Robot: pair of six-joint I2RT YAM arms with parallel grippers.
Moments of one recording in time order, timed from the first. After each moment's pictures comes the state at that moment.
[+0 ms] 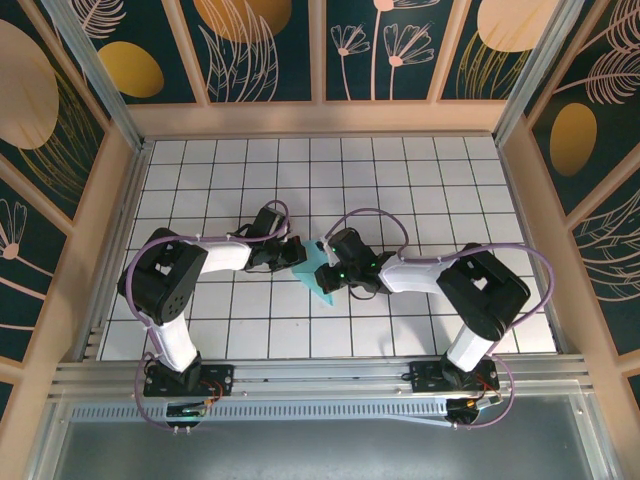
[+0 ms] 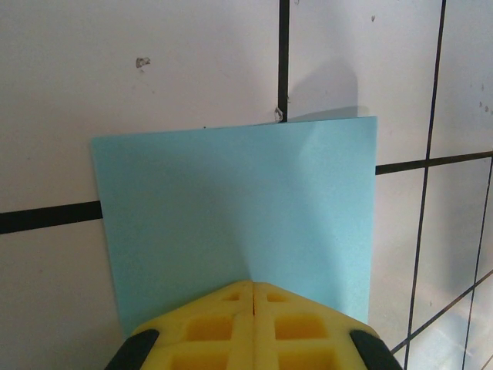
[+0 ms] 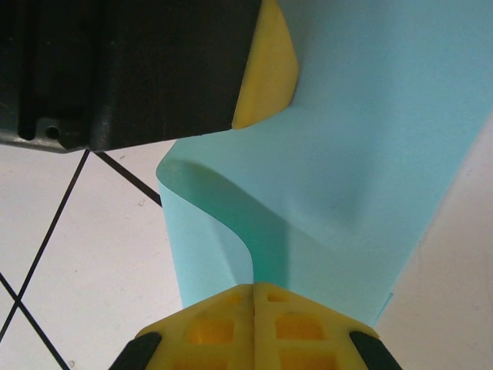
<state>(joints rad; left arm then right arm) -0.54 1.81 0.85 0.01 0.37 -0.77 0.84 1.67 0.76 0.04 -0.21 0.42</state>
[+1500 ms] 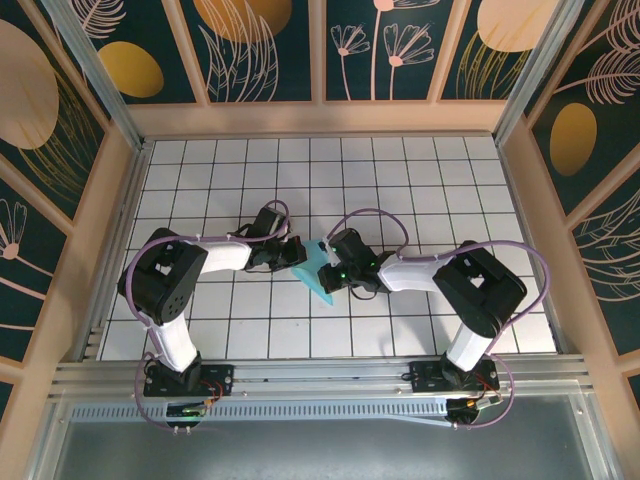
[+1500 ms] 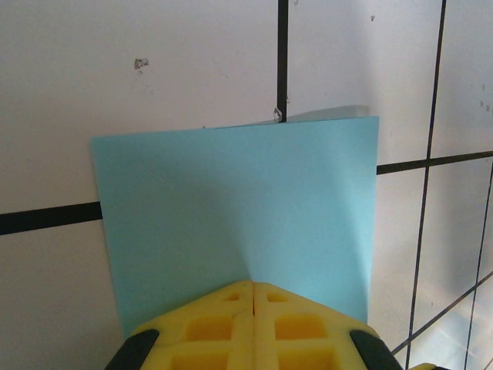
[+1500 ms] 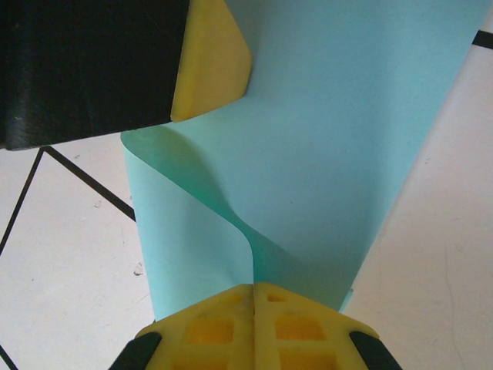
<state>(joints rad) -0.54 1.81 0.85 0.01 0.36 -0.77 0.83 1.70 0.76 0.03 -0.18 0.42</state>
